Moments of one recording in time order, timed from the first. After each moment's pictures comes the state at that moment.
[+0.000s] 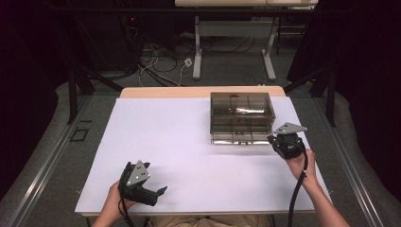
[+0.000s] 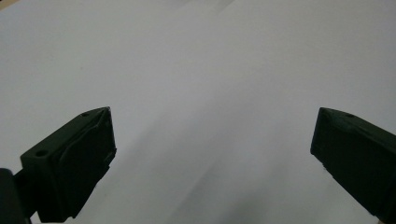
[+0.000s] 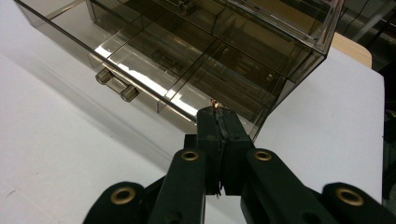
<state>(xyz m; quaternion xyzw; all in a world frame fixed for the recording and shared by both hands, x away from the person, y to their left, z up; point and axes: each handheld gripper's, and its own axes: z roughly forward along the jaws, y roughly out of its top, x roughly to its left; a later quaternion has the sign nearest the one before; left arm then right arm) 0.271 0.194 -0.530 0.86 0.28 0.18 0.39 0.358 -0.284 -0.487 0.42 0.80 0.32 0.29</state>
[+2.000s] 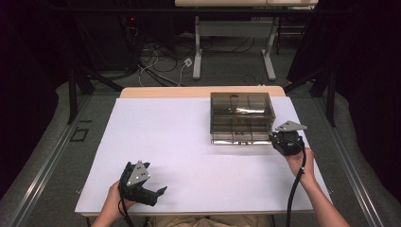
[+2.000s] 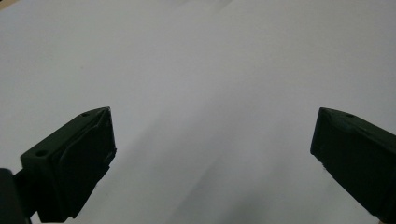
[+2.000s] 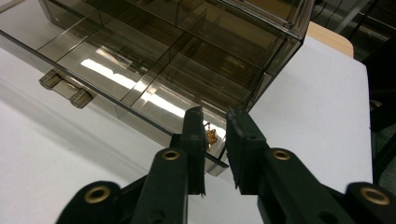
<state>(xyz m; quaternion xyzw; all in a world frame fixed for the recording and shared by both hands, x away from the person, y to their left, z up) 0.271 0.195 -0.530 0.86 0.28 0.18 0.38 0.373 -0.293 -0.502 0.45 0.78 0.32 0.31</state>
